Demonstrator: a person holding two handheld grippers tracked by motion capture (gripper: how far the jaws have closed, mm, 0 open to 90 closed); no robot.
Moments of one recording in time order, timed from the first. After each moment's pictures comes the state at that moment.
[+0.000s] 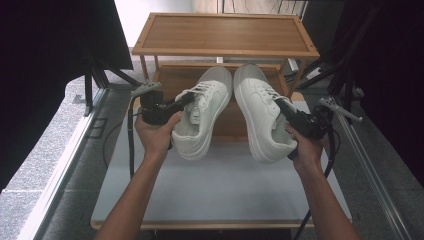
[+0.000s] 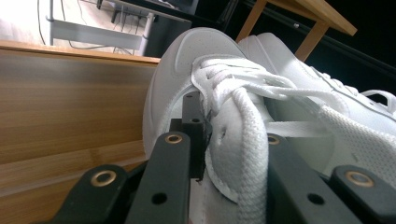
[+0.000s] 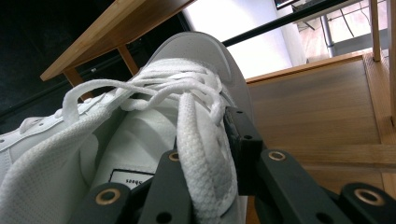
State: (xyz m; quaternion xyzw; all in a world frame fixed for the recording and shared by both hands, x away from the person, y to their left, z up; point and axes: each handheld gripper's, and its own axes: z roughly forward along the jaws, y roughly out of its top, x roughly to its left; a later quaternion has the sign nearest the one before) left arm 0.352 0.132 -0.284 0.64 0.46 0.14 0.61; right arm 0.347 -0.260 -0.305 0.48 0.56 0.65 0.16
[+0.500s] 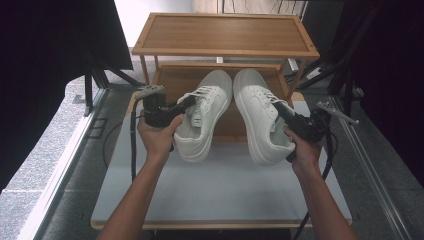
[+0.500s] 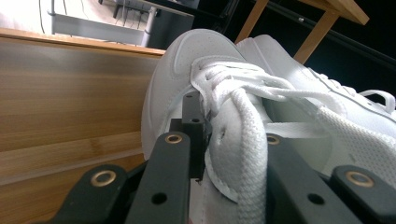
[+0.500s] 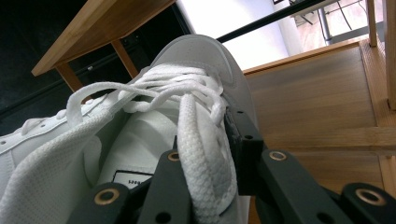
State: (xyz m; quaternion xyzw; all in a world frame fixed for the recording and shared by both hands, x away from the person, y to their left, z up) left arm 0.354 0.128 -0.294 0.64 0.46 0.14 0.60; right arm 0.348 -0.260 -0.318 0.49 0.56 0.65 0.15
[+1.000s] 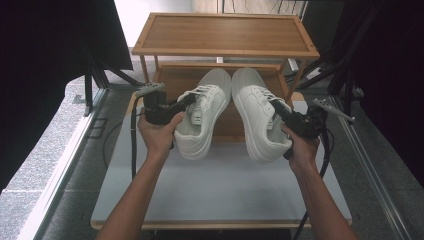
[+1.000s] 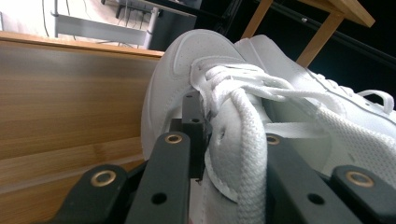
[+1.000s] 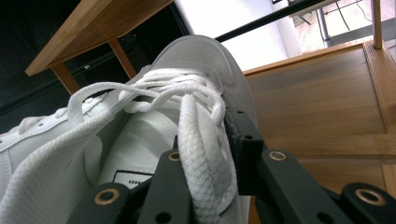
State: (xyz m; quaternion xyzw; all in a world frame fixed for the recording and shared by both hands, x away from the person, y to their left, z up) left arm 0.359 0.128 -0.291 0.64 0.47 0.14 0.60; right arm 0.354 -0.253 -0.315 0.49 0.56 0.64 0.16
